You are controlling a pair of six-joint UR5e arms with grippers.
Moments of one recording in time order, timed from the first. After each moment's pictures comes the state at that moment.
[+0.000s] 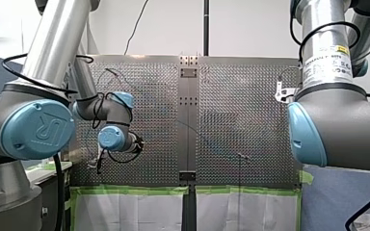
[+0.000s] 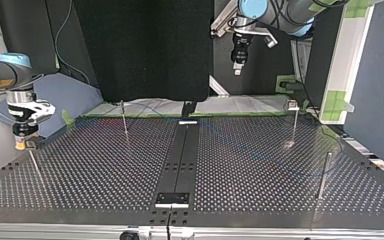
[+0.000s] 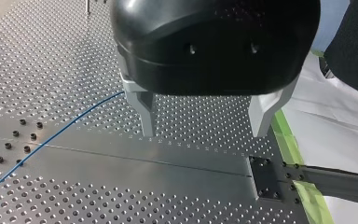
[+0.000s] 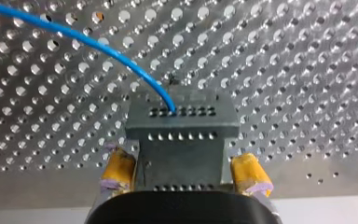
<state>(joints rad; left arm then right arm) -0.39 -1.89 -2.40 -2.22 -1.84 -1.65 1.52 -1.05 1.45 -0.42 1.27 1.64</state>
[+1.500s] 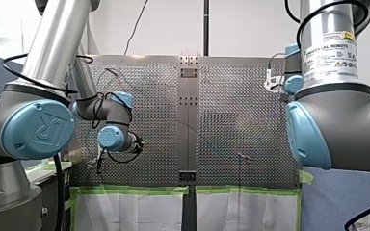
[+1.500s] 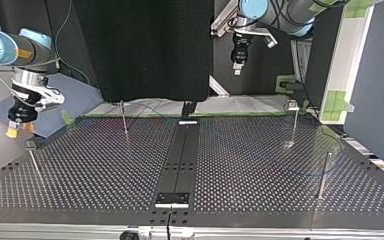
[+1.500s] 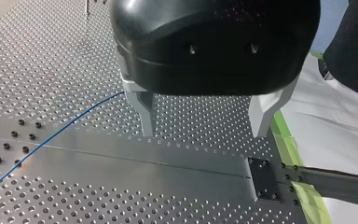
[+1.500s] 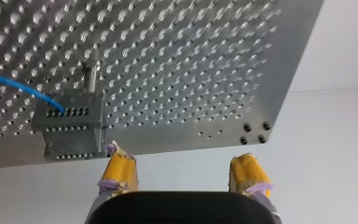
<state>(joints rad) -0.38 -1.89 -2.40 -2.22 -1.83 -1.65 1.65 -1.30 1.72 -0.59 1.58 1.60</state>
